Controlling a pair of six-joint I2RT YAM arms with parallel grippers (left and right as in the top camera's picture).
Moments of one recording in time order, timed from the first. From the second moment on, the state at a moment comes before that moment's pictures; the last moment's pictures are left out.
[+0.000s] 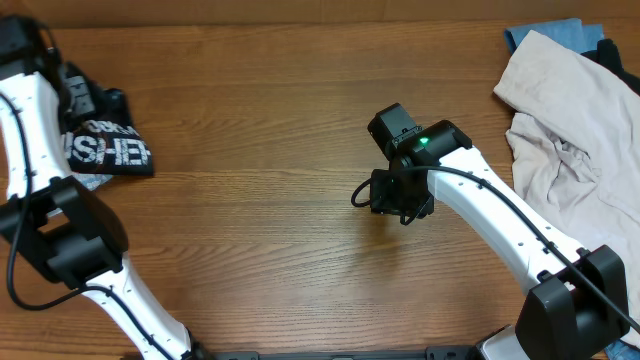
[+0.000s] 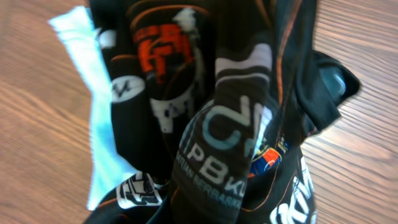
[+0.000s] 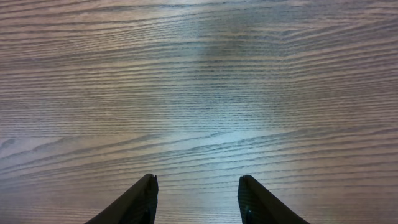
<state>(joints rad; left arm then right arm) 0.45 2.20 2.11 -1.08 -0.16 0.03 0.50 1.68 1.34 -1.18 -0.10 0.59</state>
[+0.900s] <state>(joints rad) 0.62 2.20 2.11 -1.02 -0.05 0.03 0.50 1.68 1.34 -1.19 -0.10 0.59</state>
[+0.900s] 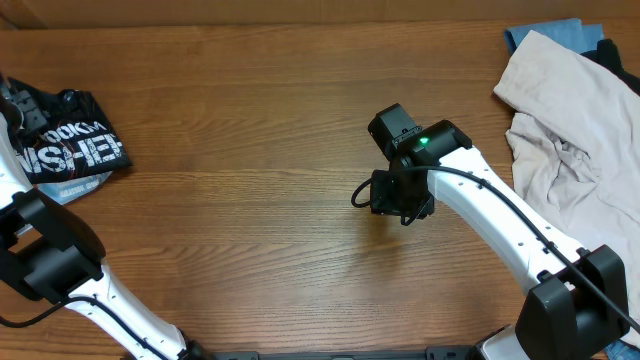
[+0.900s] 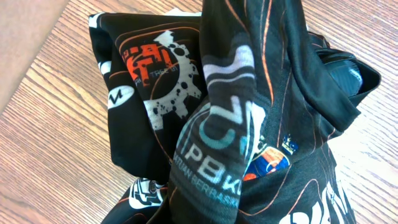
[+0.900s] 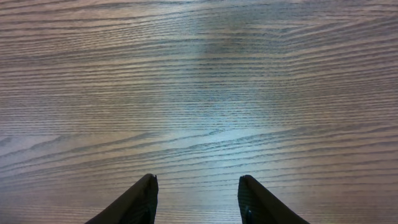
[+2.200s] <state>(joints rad) 0.62 2.20 1.96 -0.98 0.03 0.03 0.50 1.68 1.34 -1.19 -0.09 0.59</state>
